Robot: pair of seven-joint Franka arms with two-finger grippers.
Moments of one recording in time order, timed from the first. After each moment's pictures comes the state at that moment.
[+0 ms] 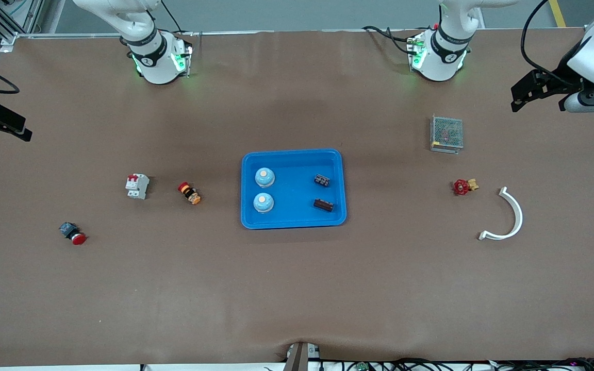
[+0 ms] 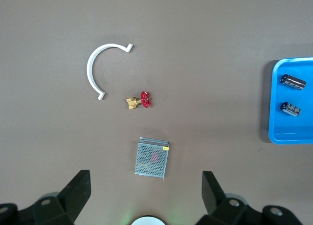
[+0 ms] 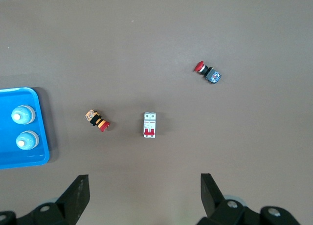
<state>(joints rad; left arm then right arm) -0.03 -0.16 -0.08 -1.71 0.01 1.53 -0.10 -0.04 0.05 -0.01 -1.42 0.01 1.44 0.00</state>
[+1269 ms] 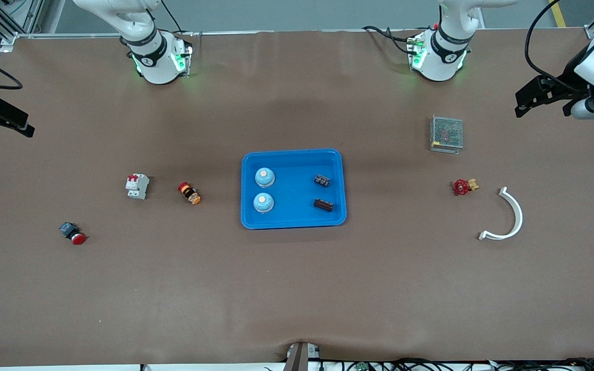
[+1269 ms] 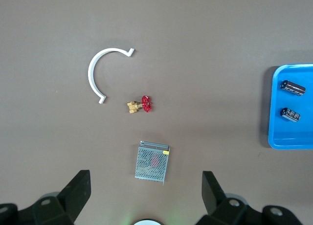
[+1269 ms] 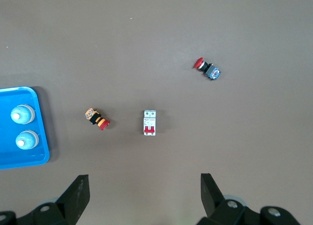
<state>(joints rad) -0.02 -0.13 -0.08 -1.67 0.01 1.53 -0.10 -0.04 0.01 -0.01 -1.49 0.01 1.47 0.01</state>
